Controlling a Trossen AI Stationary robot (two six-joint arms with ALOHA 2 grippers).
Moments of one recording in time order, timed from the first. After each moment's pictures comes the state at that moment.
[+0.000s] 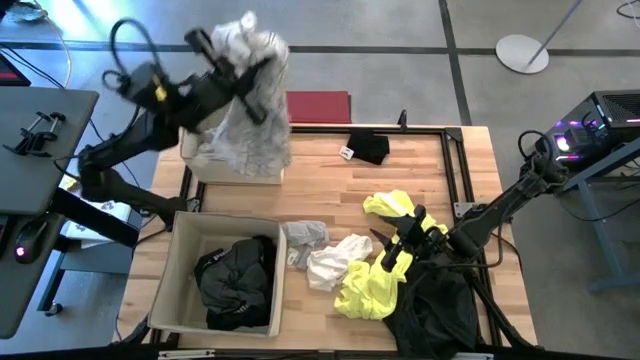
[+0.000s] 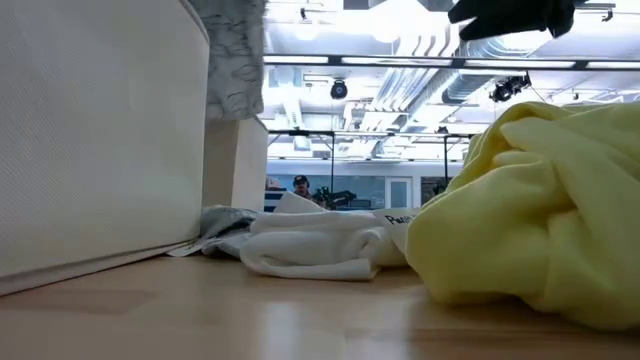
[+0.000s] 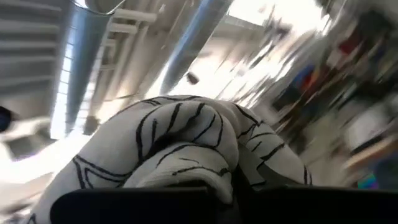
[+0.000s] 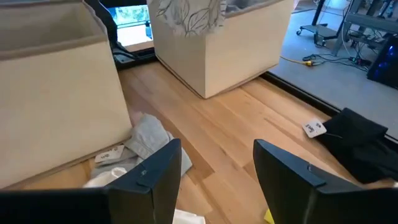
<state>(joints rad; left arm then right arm) 0.25 1.27 1.65 0.14 -0.14 0.92 0.67 1.32 0.91 -0.46 1.11 0.81</state>
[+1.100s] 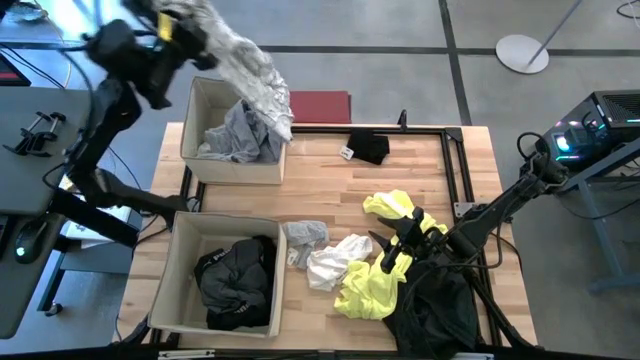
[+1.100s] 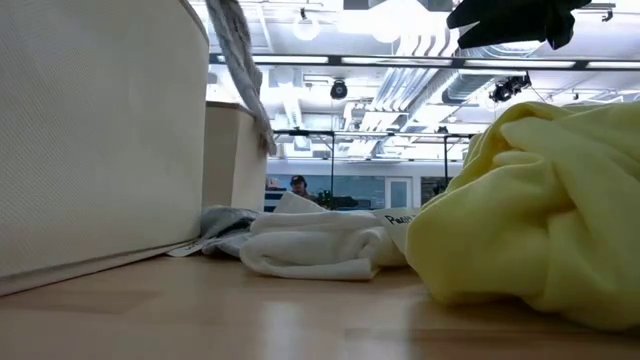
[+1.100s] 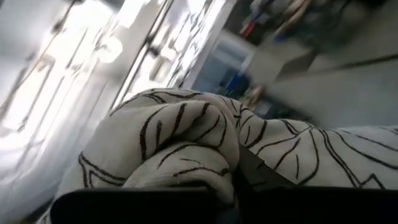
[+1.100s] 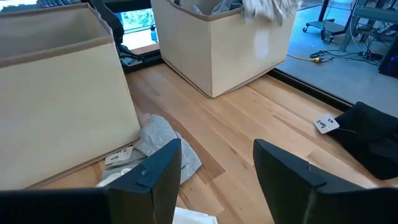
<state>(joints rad) 0.55 1.28 1.93 -0.40 -0.80 1.28 0.67 1.32 0.87 -0.35 1.11 0.80</state>
